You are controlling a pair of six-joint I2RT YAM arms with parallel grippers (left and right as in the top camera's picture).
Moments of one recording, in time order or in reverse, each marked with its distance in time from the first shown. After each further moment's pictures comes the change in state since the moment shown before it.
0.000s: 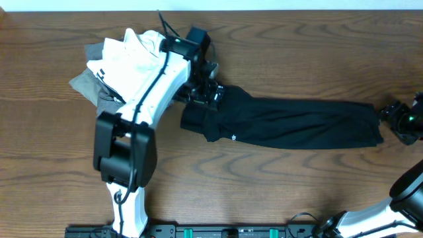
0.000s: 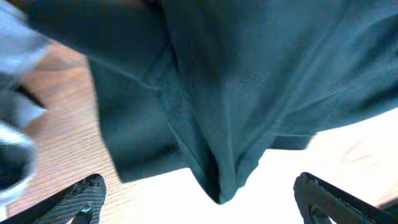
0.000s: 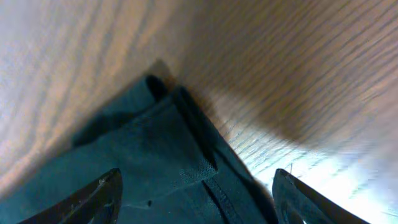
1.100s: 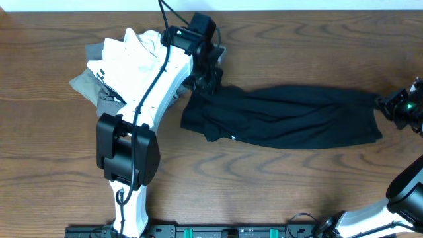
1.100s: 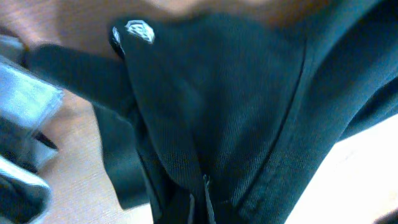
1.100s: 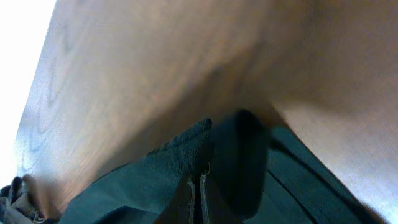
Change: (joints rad) left arm -0.027 0.052 0.111 0.008 0.000 0.024; right arm 0.043 -0.031 0.000 0.117 -0.211 0.226
